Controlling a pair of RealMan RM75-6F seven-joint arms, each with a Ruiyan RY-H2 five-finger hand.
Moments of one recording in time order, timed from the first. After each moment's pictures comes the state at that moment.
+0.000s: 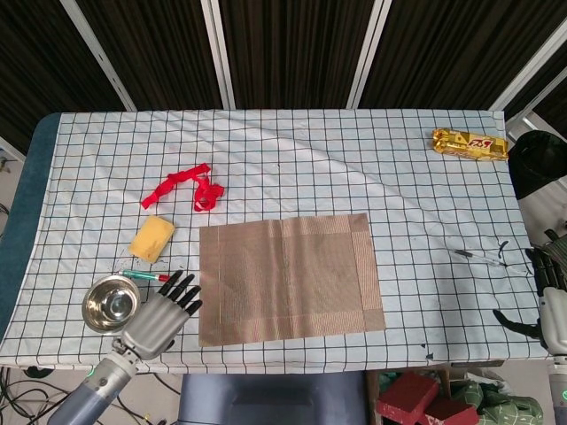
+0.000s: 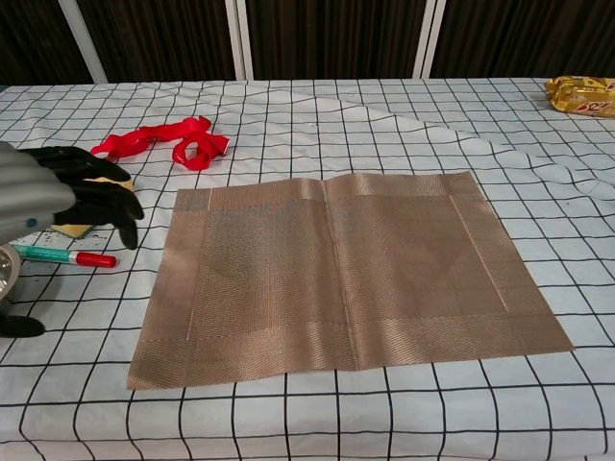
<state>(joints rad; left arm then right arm) -0.58 -1.22 0.28 -2.13 1.35 1.30 0.92 0.06 -1.01 0.13 -1.77 -1.27 1.39 0.07</state>
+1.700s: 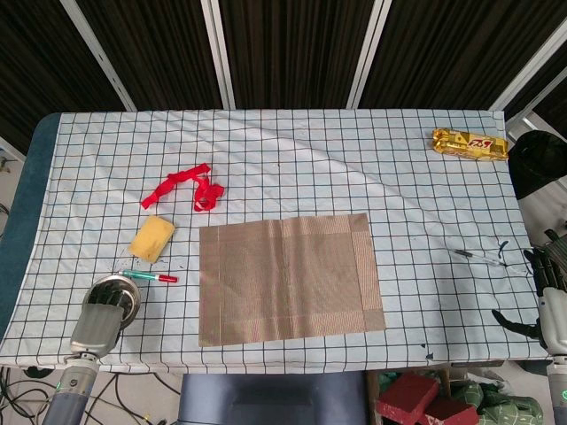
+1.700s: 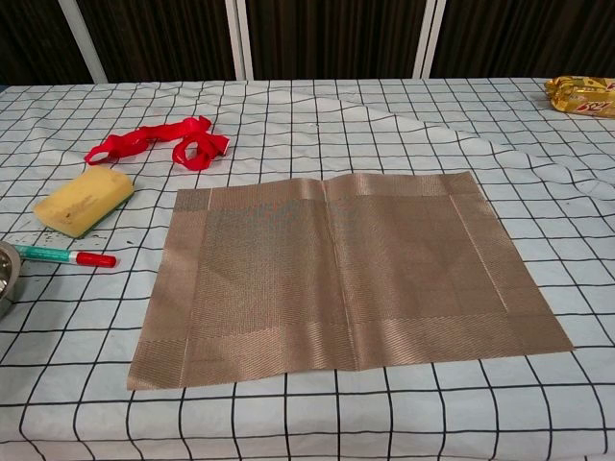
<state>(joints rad) -0.26 -1.44 0.10 -1.74 1.09 1.33 0.89 0.06 -1.01 0.14 -1.79 -1.25 1.38 0.09</state>
